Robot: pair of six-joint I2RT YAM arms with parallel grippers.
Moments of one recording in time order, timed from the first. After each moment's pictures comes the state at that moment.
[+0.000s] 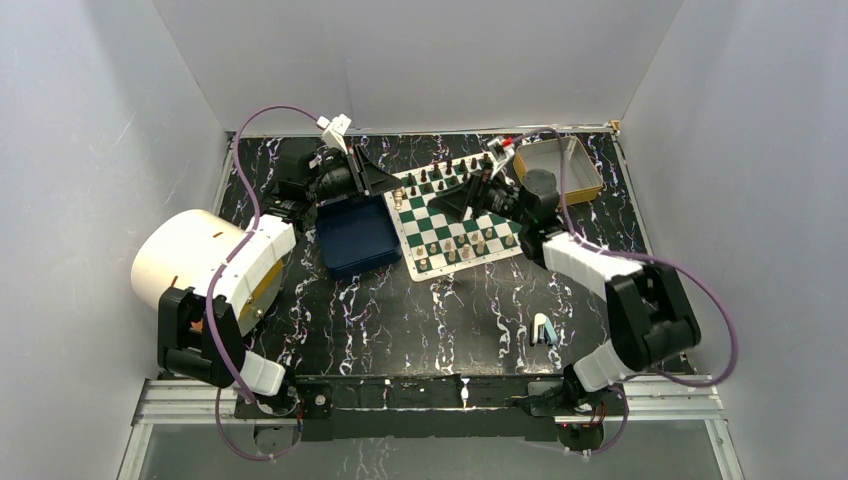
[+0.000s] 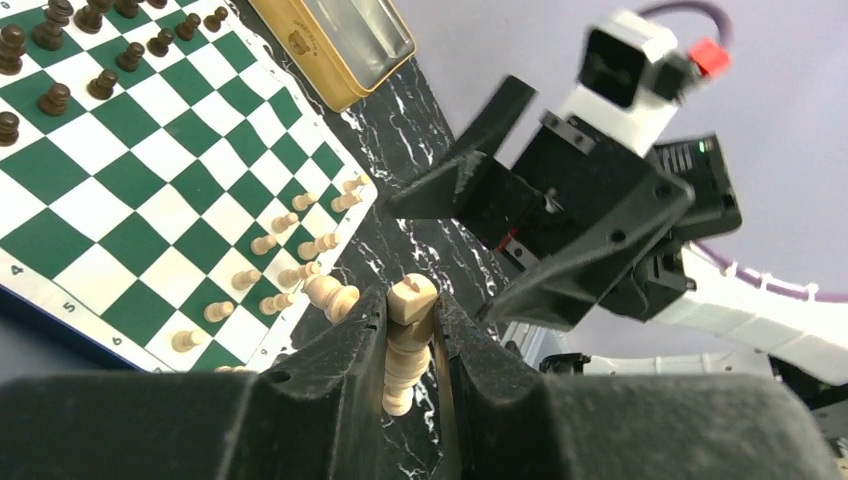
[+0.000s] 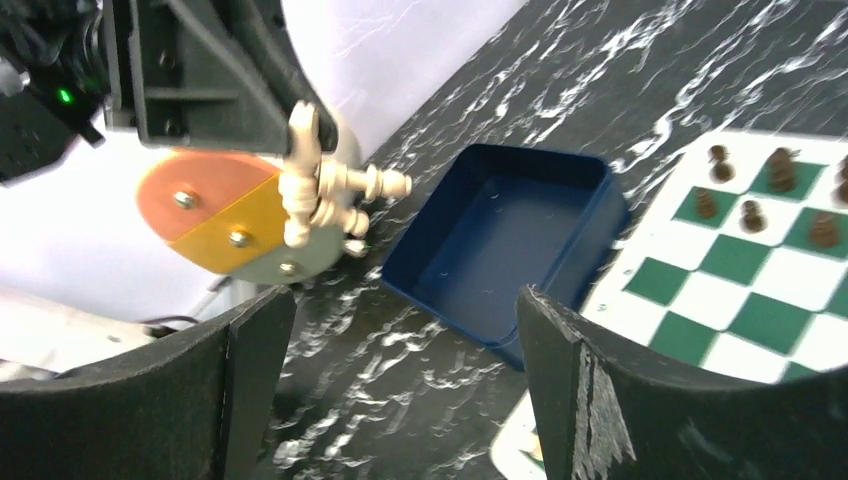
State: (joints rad) left arm -0.29 1.44 1.12 0.06 0.72 -0.69; right arm 0.43 1.55 0.90 0.69 -0.73 0.73
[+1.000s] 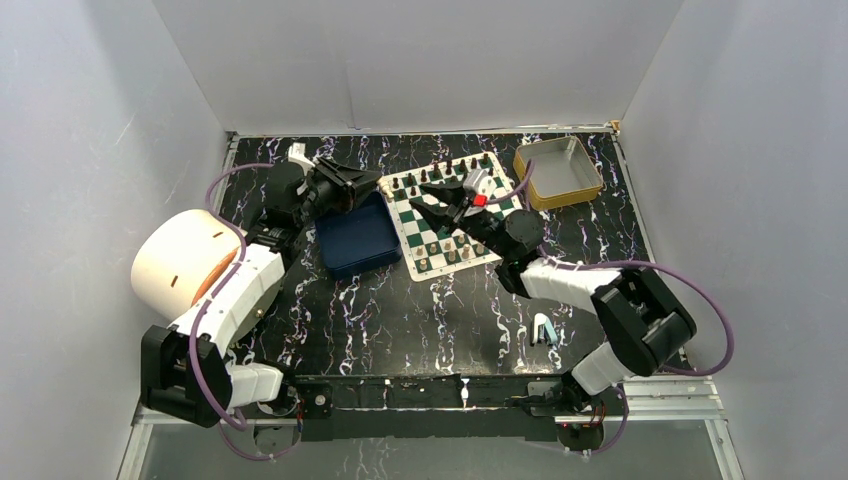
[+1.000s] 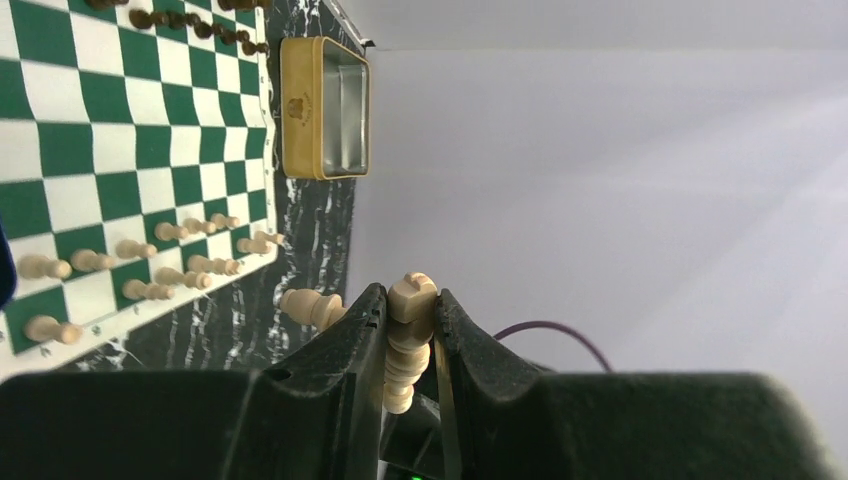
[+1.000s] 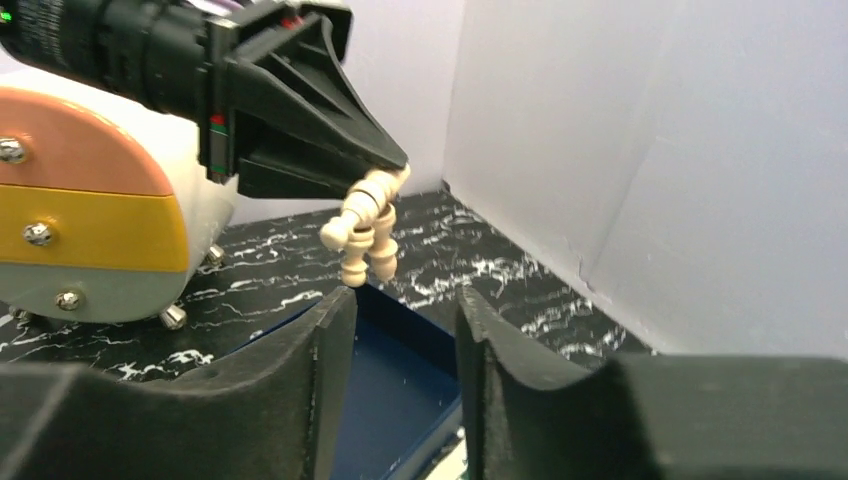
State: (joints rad) left arm -0.29 1.26 0.95 0.10 0.36 -1.32; right arm 0.68 1.50 0.71 1.14 -0.37 0.04
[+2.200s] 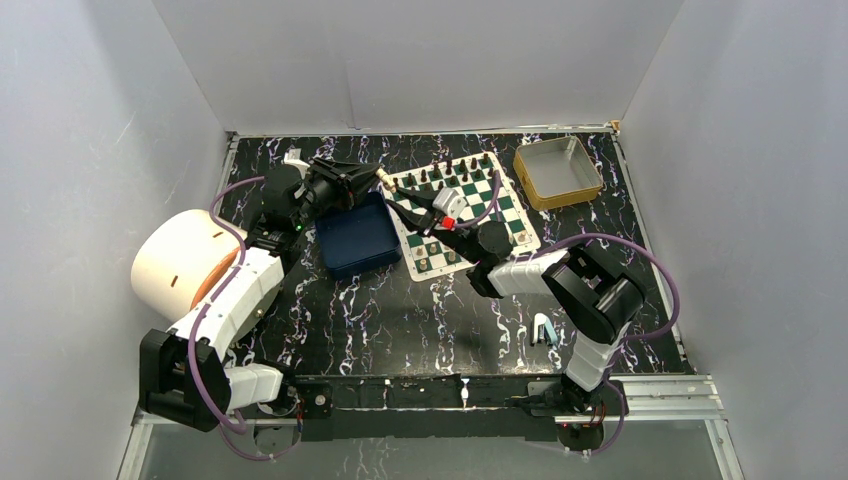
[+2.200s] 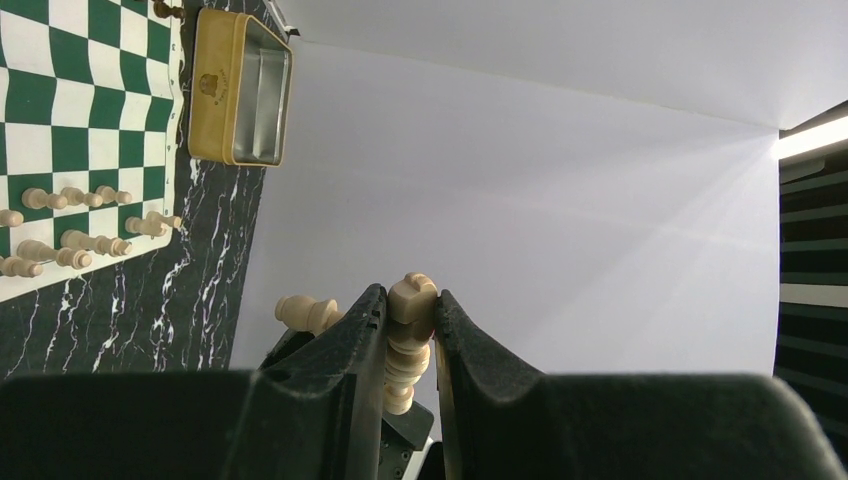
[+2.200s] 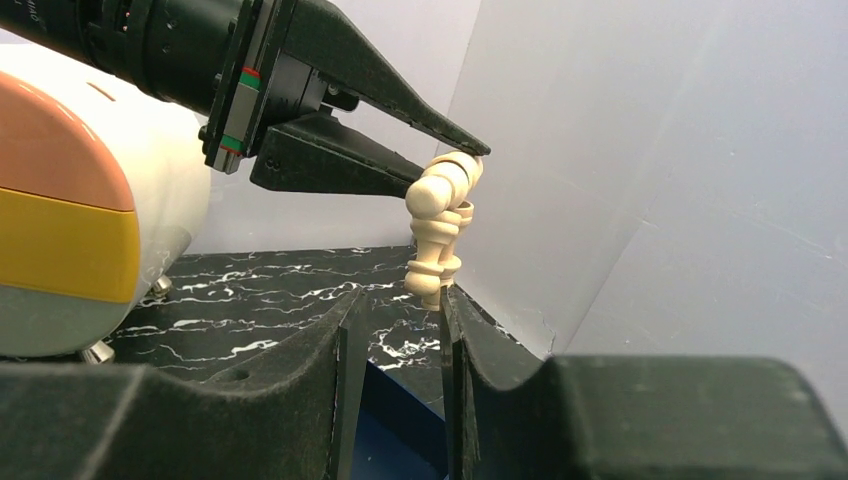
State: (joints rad) left arm -0.29 1.23 0.91 0.19 0.34 -1.62; right arm 0.80 1.76 0.79 1.46 -0.30 -0.15
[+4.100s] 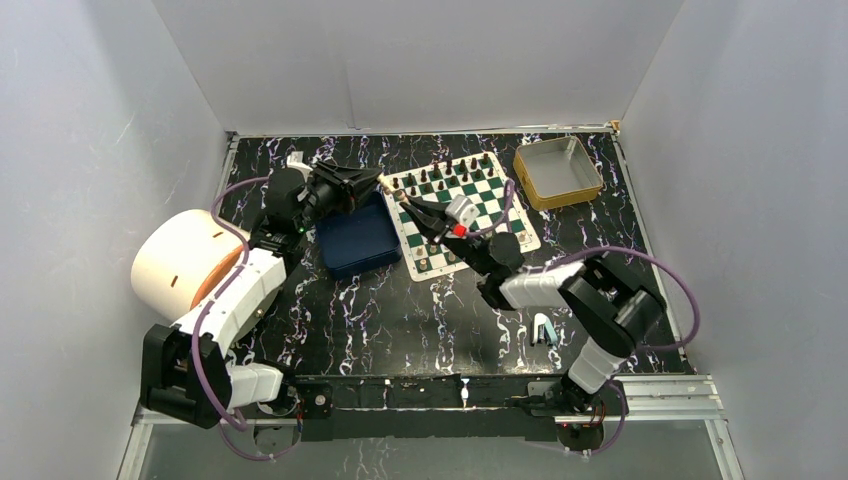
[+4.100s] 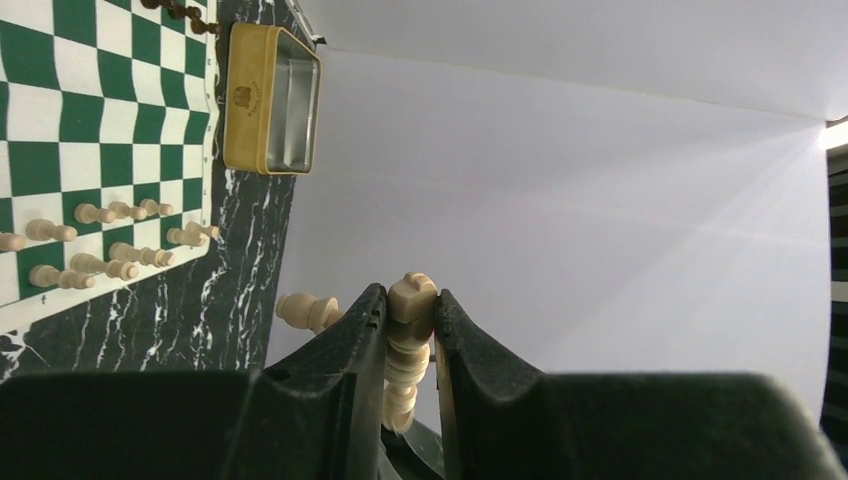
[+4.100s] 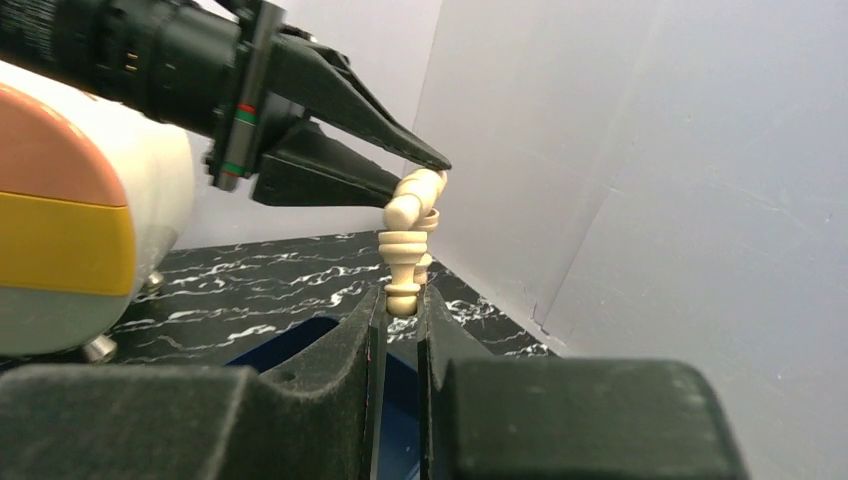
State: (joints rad) left arm -0.29 1.23 0.88 0.21 0.33 -1.57; right arm 0.82 1.68 0.70 1.46 -0.20 -0.16
